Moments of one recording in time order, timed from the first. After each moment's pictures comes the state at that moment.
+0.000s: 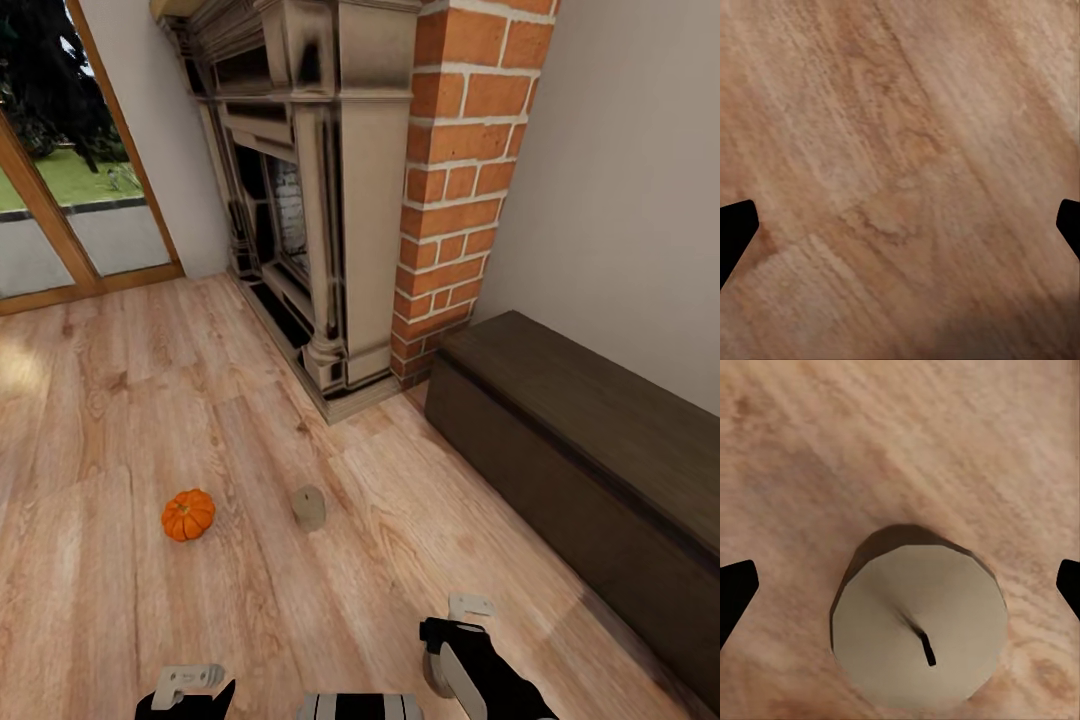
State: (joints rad) left arm 0.15 0.13 -0.04 -1.40 0.19 0.36 -0.04; right arm -0.45 0.11 0.19 -0.56 -0.30 0.30 -0.36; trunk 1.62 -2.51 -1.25
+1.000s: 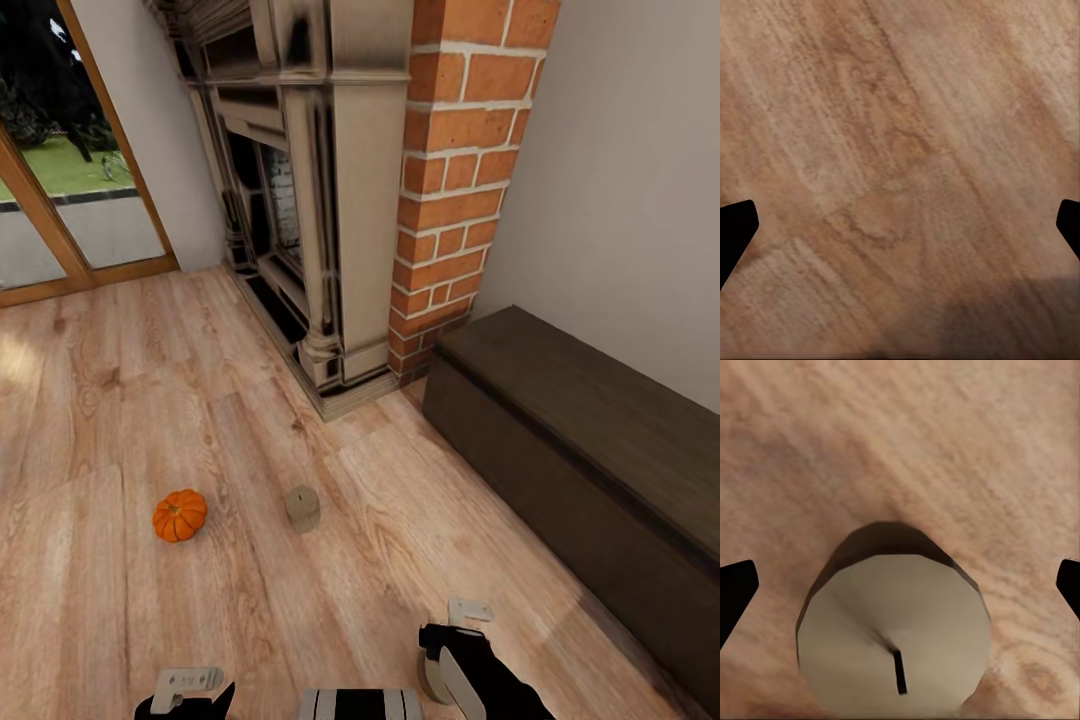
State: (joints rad) left arm 0.16 0.13 -0.04 -1.40 0.18 0.36 -0.04; right arm -0.45 0.12 0.19 -0.53 -0.29 0.30 -0.36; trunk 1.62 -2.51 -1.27
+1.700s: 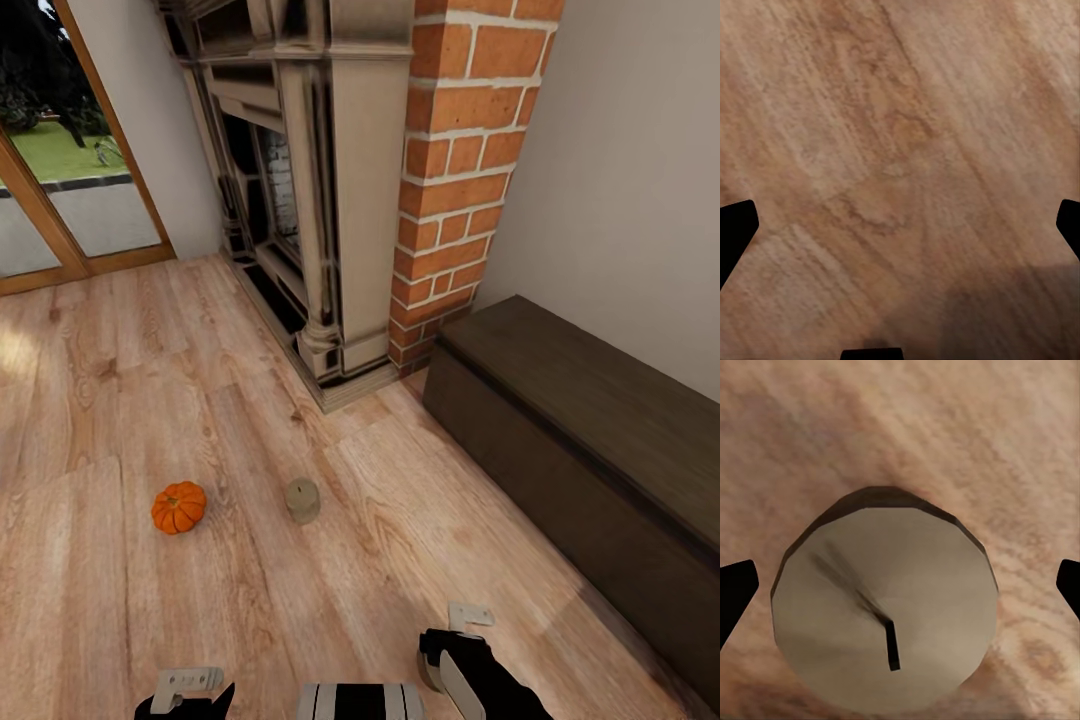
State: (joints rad) left arm 0.16 0.13 -0.04 -1.40 0.18 0.36 -0.04; right arm -0.46 0.12 0.19 -0.51 -0.30 0.31 -0.36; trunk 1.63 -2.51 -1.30
